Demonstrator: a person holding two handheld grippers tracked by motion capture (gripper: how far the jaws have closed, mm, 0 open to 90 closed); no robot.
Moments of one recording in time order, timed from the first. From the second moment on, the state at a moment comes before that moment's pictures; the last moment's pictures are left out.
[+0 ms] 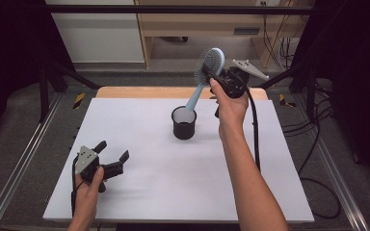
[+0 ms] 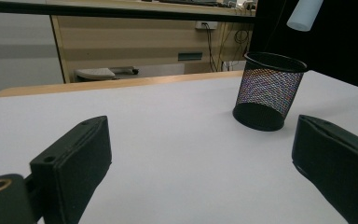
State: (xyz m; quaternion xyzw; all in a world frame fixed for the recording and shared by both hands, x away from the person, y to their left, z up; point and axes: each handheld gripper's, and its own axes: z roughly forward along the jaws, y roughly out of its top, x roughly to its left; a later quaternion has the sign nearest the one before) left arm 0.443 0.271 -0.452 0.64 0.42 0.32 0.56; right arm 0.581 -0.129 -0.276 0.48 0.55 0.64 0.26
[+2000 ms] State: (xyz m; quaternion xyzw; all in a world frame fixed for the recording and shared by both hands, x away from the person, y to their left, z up) left arm 0.445 0.273 -0.454 0.65 0.42 0.32 0.55; right arm 0.610 -0.092 -0.364 0.49 0.60 0.58 0.24
